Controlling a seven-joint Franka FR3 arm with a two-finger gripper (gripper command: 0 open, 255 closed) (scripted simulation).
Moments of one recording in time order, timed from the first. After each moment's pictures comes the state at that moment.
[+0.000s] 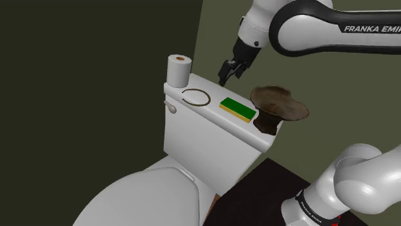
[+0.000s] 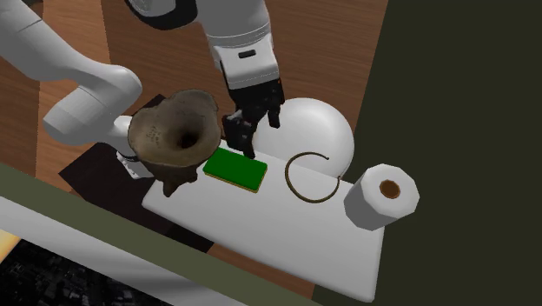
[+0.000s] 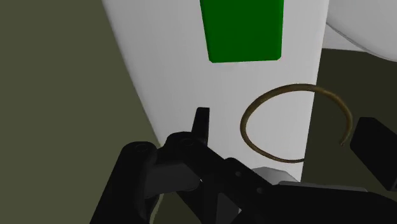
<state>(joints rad) 0.08 -0.44 0.24 -2.19 -0.12 1.98 0.24</state>
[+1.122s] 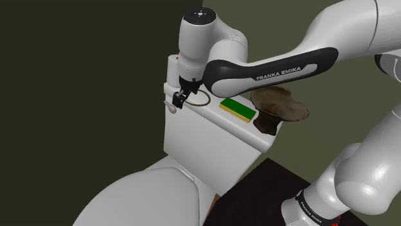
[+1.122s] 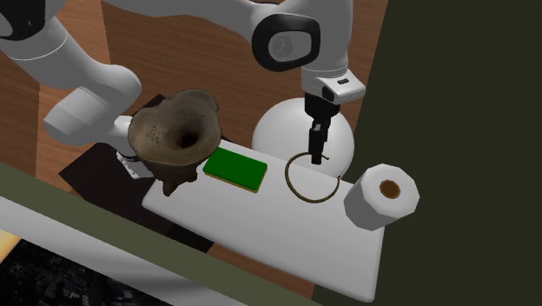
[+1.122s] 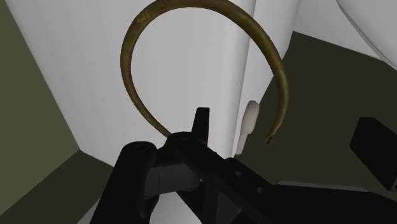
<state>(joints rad) 0.11 0.05 0.44 -1.98 -0.49 2.10 0.47</state>
